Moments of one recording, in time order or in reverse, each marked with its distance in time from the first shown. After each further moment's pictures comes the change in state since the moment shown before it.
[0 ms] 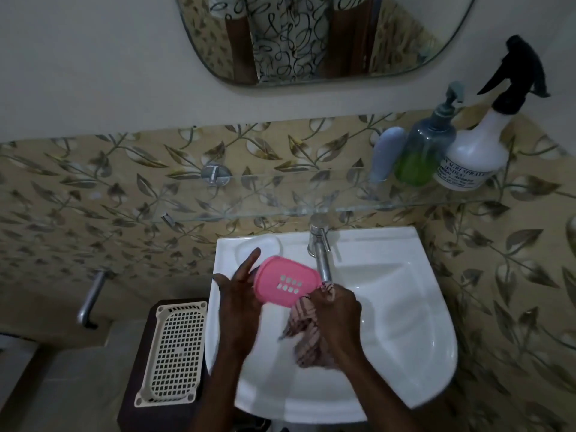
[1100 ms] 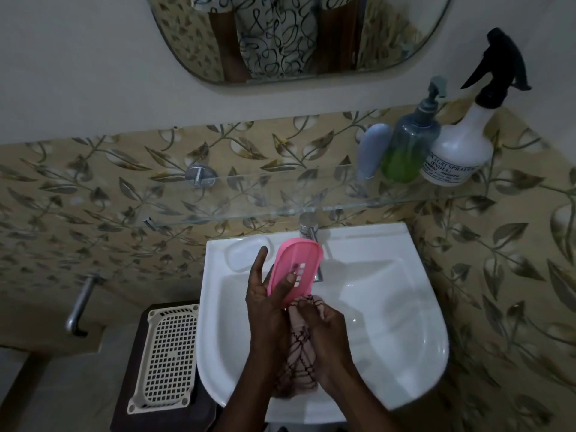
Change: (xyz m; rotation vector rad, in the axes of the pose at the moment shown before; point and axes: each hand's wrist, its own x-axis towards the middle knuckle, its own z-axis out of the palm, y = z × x) left_hand 0.003 -0.032 0.058 -0.079 0.125 0.039; right_hand -0.023 0.018 0.007 0.588 -0.231 0.223
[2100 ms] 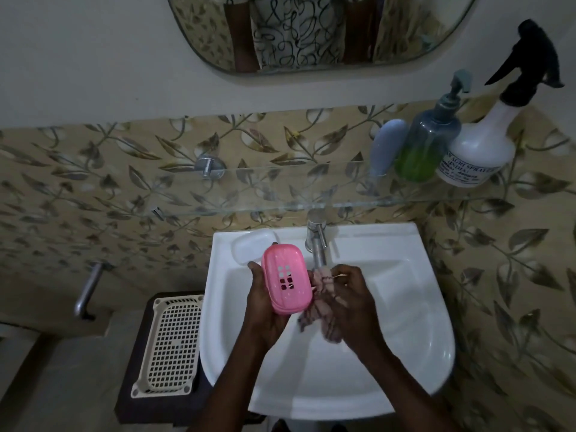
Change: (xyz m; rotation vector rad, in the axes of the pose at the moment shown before) left_hand 0.024 -0.006 -0.026 -0.340 -0.081 -0.518; right_hand 0.021 -0.040 -0.043 -0.458 -0.101 -0.545
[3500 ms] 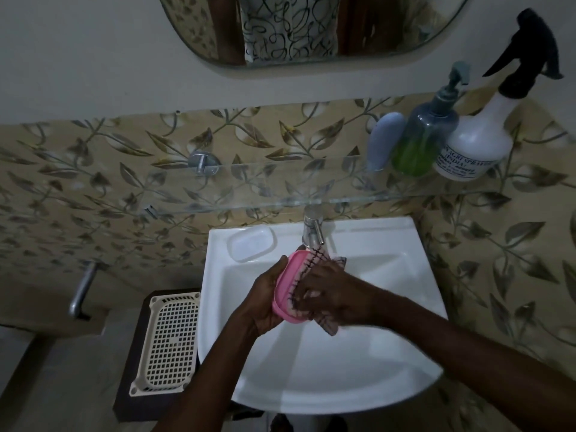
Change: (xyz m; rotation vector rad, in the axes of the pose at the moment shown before) left_hand 0.012 0.015 0.003 0.171 -0.241 -0.257; right_hand 0.048 -0.009 -0.024 -0.818 -0.841 -0.963
